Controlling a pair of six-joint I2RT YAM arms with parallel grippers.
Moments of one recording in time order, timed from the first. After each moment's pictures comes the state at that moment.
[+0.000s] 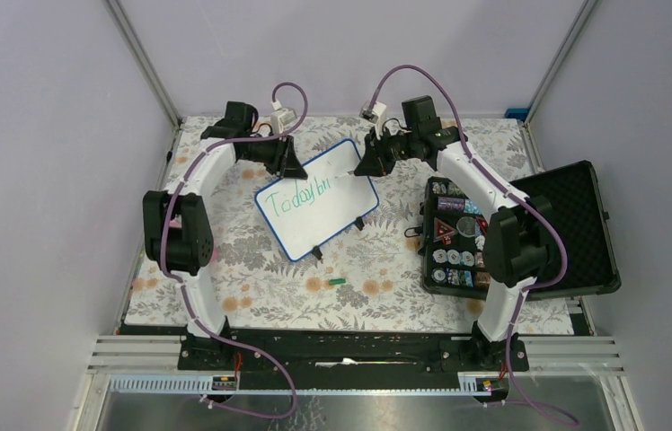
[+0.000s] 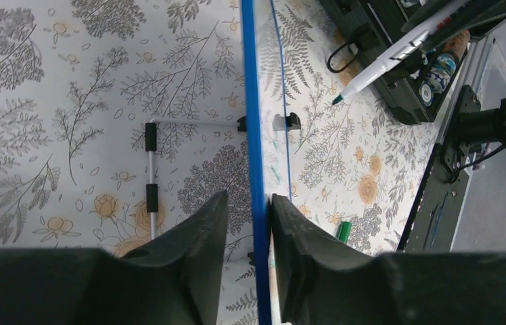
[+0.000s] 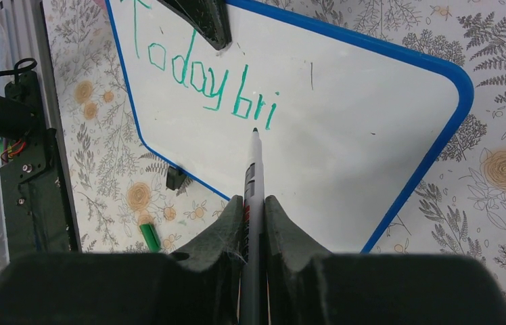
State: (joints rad) left arm -0.12 1.90 1.62 -0.69 0.94 0.27; right arm 0.38 1.86 1.64 -0.52 -0.82 -0.26
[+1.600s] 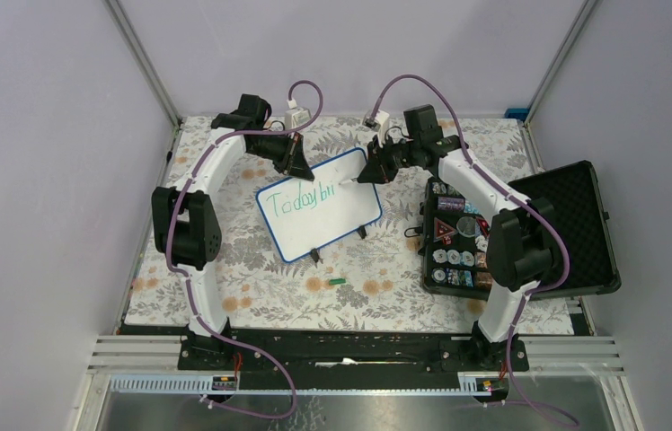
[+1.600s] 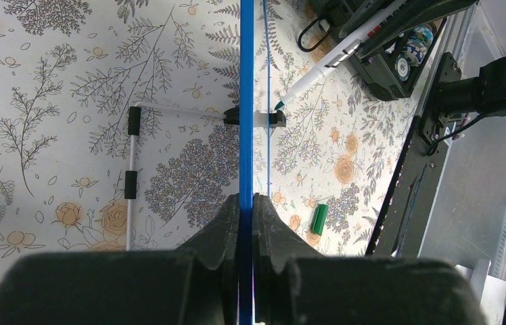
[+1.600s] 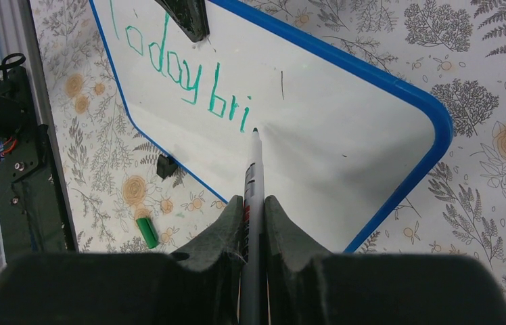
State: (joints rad) left arm -0.19 1.98 1.80 -0.94 0.94 0.36; right arm 0.38 1.83 1.53 -0.46 -0.80 -0.25
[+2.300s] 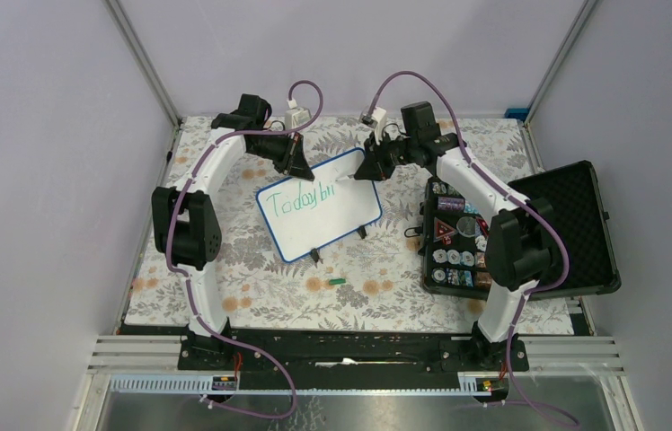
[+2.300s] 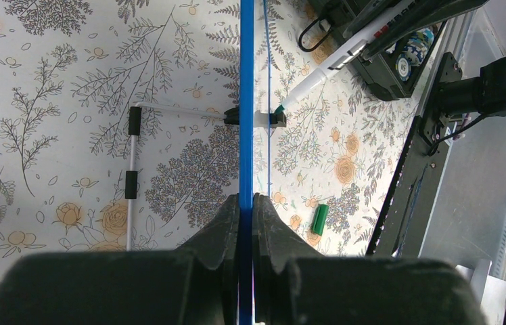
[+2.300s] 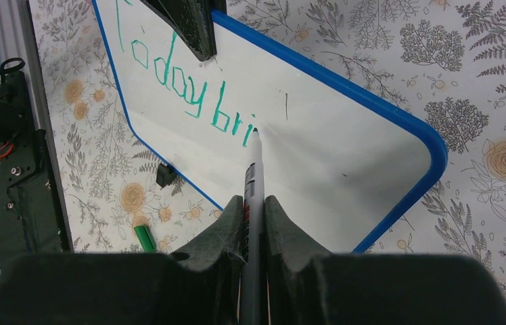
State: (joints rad) left arm -0.19 1.98 1.80 -0.93 0.94 0.36; right arm 0.40 1.83 1.56 -0.46 -0.79 -0.25
